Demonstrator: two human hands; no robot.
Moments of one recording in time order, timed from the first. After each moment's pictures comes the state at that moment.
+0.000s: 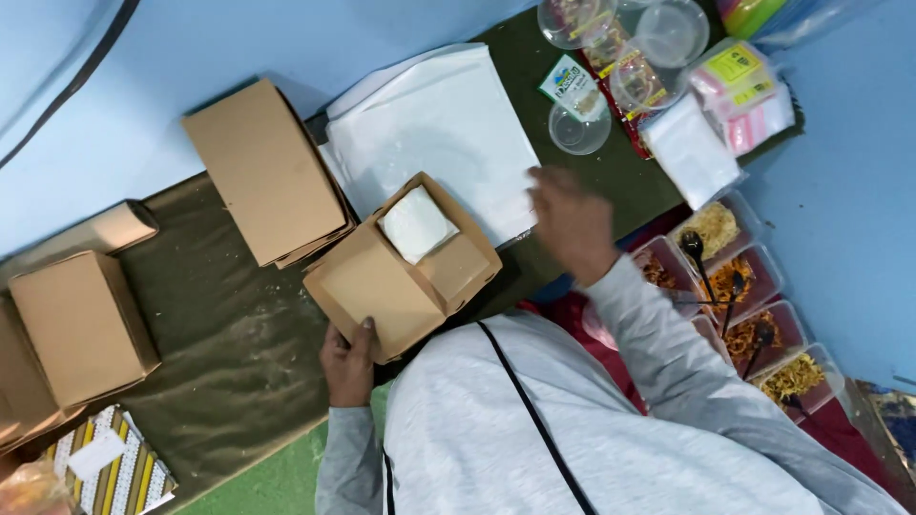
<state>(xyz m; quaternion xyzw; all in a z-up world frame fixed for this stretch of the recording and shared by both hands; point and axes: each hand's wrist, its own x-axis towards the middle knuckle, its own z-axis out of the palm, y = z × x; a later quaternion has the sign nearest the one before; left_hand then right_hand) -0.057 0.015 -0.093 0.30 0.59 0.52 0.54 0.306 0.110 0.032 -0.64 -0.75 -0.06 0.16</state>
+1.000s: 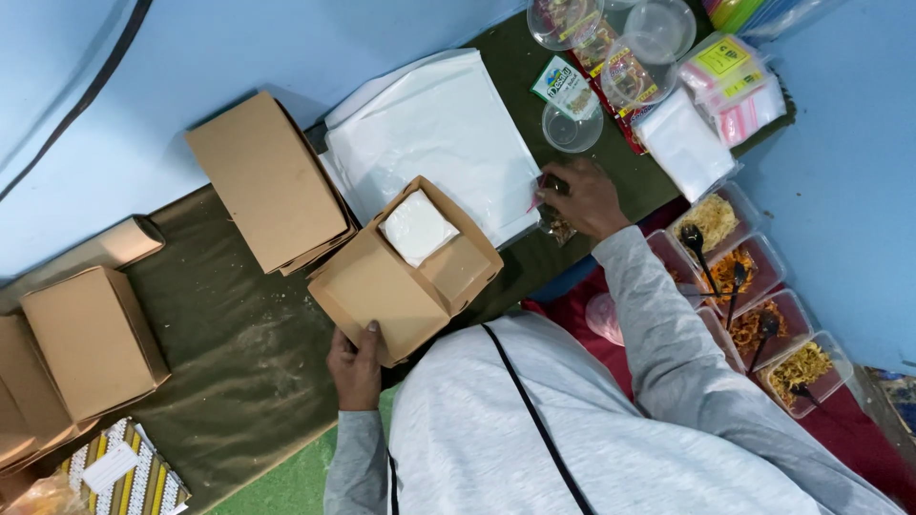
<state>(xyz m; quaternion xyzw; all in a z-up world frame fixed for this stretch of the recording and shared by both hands) -0.063 0.014 -0.100 0.31 0.59 0.51 0.54 0.384 0.129 -0.047 -0.71 -0.64 0.20 0.19</state>
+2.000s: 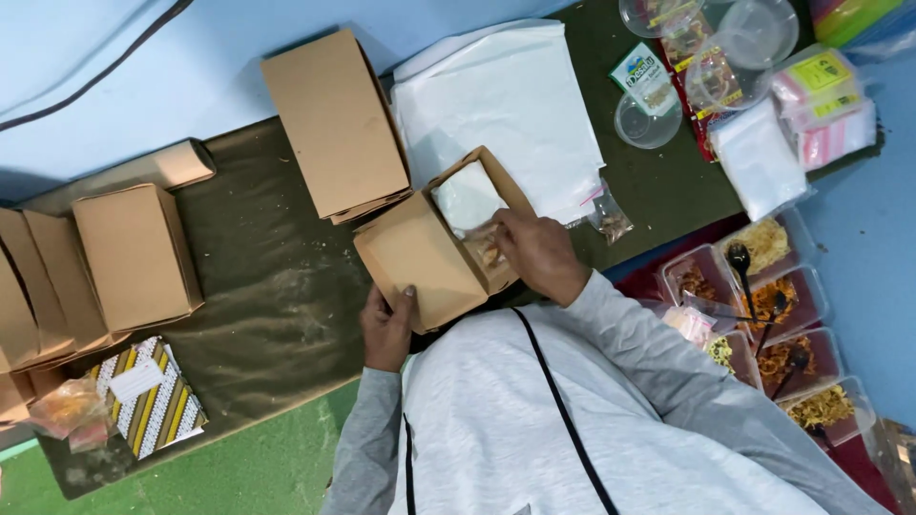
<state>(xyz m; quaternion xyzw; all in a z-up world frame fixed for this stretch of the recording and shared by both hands) -0.056 0.019 -0.064 0.34 0.58 0.52 0.53 0.211 0.100 -0.005 -0.60 -0.72 0.29 0.20</state>
